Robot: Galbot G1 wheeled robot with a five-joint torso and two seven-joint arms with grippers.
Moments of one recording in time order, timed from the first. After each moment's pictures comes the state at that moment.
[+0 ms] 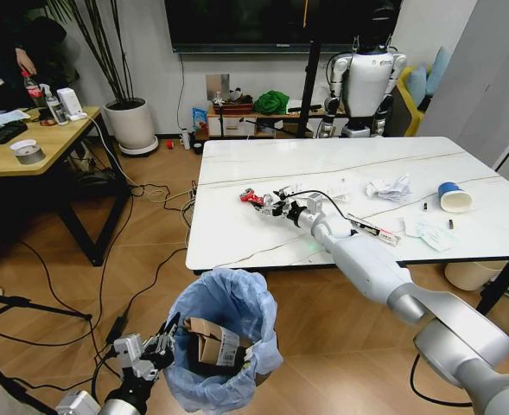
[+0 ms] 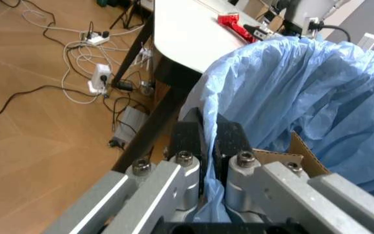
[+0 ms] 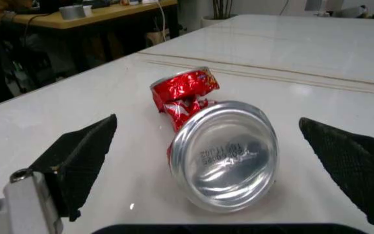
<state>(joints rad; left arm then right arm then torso) 1.97 -1.26 -0.57 -2.31 -0.74 0.06 0.02 -0.22 1.30 -0.32 0.71 0.76 0.08 -0.47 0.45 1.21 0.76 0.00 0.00</state>
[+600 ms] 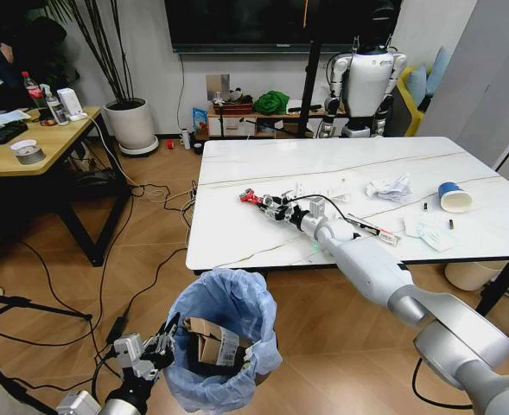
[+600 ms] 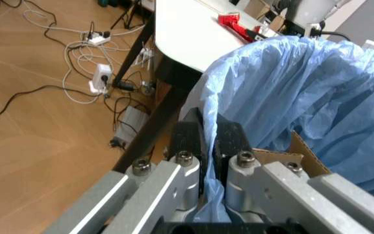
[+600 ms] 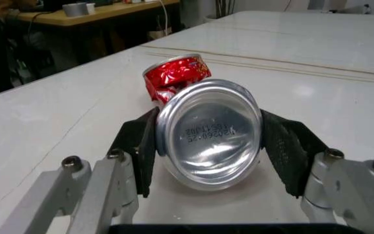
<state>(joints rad) 1.97 -1.26 -0.57 -2.30 -0.74 0.06 0.02 -0.24 1.29 -0.32 0.71 0.76 0.09 -0.49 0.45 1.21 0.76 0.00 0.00</state>
